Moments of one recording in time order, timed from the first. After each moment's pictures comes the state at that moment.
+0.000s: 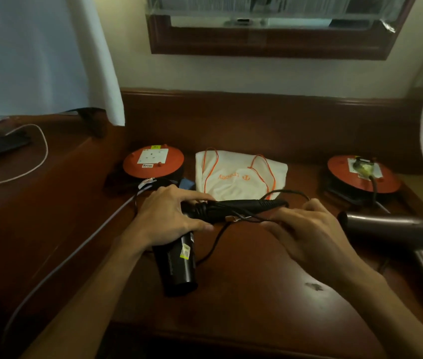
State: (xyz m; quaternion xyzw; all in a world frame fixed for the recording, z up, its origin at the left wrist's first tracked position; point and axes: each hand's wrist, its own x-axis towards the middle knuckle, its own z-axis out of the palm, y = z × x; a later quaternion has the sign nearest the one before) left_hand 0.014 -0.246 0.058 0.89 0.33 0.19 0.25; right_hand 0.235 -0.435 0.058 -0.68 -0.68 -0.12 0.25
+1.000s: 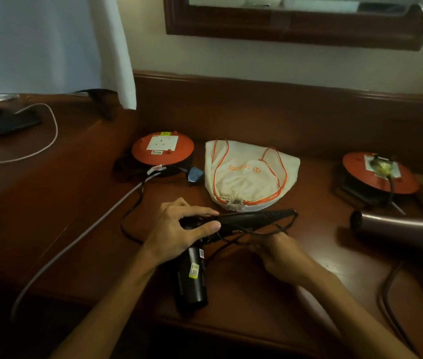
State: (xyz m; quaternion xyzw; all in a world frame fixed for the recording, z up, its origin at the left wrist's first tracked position) left_hand 0.003 -0.256 -0.017 0.82 0.31 0.34 0.34; right_hand 0.236 -0.391 -0.038 -0.69 -0.67 0.17 0.19
